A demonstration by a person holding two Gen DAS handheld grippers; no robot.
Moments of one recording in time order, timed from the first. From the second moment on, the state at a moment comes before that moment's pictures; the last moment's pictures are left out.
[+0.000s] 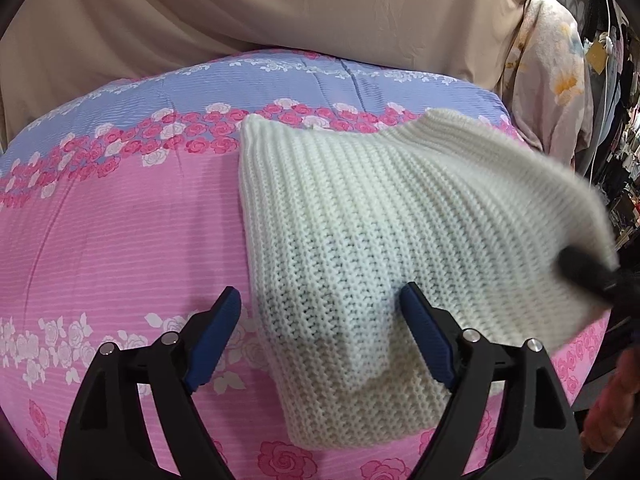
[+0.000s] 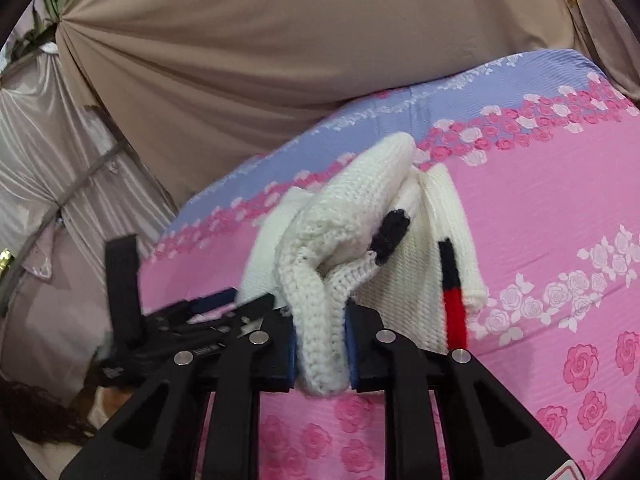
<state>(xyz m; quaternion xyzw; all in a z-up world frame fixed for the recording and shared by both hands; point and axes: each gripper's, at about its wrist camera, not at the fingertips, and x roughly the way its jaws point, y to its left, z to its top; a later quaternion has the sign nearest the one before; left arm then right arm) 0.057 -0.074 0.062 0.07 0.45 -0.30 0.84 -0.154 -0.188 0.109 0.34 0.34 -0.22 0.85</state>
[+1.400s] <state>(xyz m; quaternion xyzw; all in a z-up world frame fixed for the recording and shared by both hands) 0.071 -0.079 0.054 0.05 0.46 -0.29 0.84 -0.129 -0.216 0.106 0.24 0.35 -0.36 0.83</state>
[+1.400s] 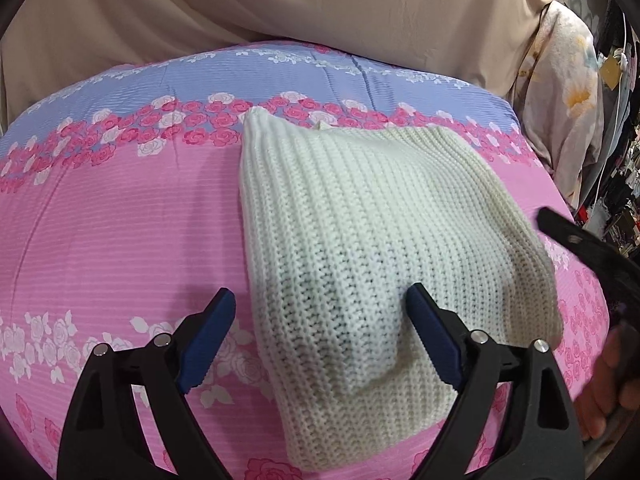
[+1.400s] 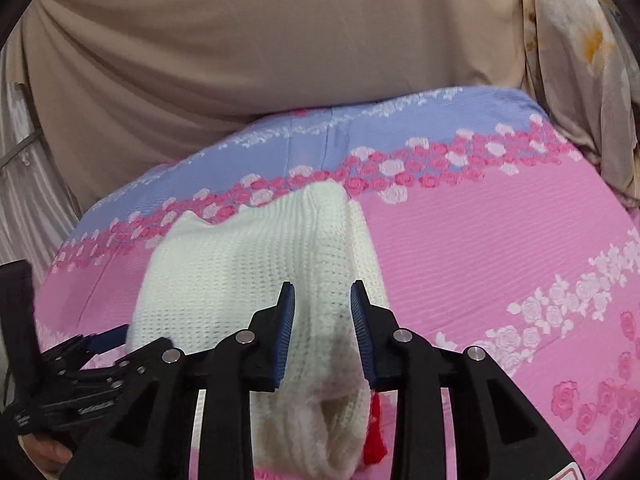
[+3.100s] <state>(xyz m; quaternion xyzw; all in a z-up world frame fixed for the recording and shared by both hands) 0.117 -0.117 0.024 -0.01 0.49 -0.26 0.83 -0.110 -0.276 0.015 0.35 0.41 -0.28 0.80</state>
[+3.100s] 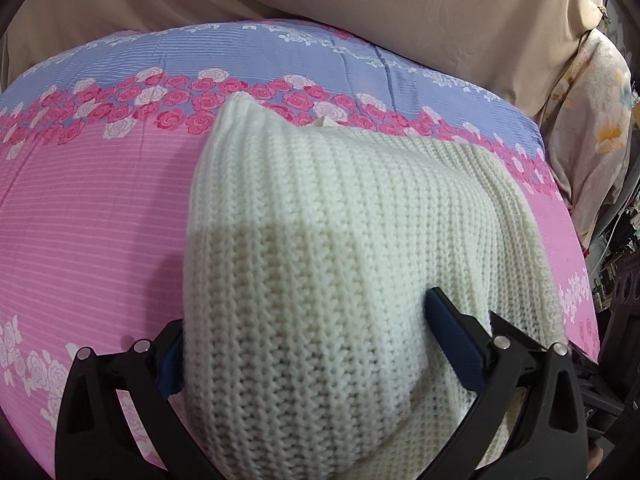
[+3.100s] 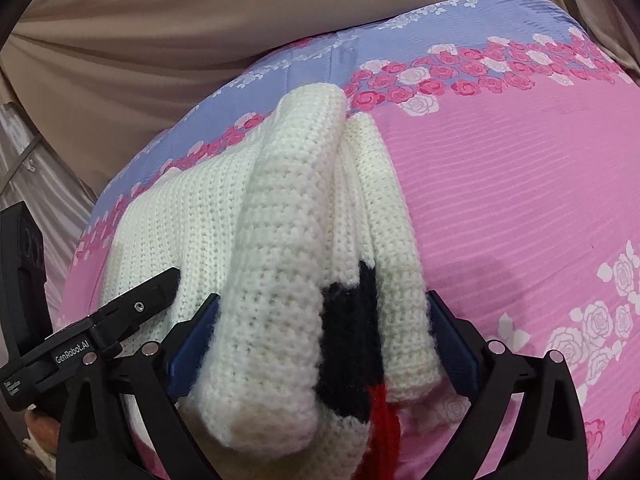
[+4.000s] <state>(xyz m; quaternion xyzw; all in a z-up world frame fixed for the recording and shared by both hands) 0.094 -0.111 0.068 0.02 0.47 -0.37 0.80 -0.109 -0.243 0.057 0.32 0.37 -0.30 0.82</state>
